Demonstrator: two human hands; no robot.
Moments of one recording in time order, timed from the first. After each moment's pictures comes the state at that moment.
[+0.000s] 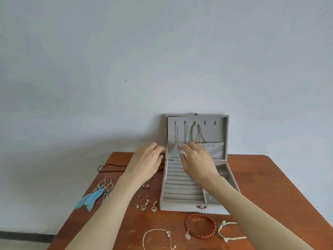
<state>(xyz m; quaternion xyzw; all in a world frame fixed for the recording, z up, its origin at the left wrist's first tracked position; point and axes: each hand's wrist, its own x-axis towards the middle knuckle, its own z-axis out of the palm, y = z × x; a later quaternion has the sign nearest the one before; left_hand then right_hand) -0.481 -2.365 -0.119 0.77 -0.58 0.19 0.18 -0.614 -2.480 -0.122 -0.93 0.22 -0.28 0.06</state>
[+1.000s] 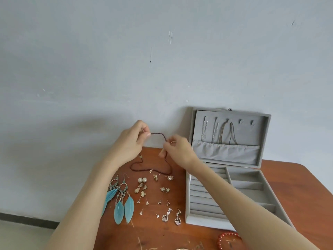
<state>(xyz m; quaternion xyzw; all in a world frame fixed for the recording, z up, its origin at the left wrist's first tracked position) -0.394 -2.325 -0.098 0.79 -0.48 0.03 0.38 -0.497 -2.447 -0.118 -0.83 0.25 -0.20 0.45</state>
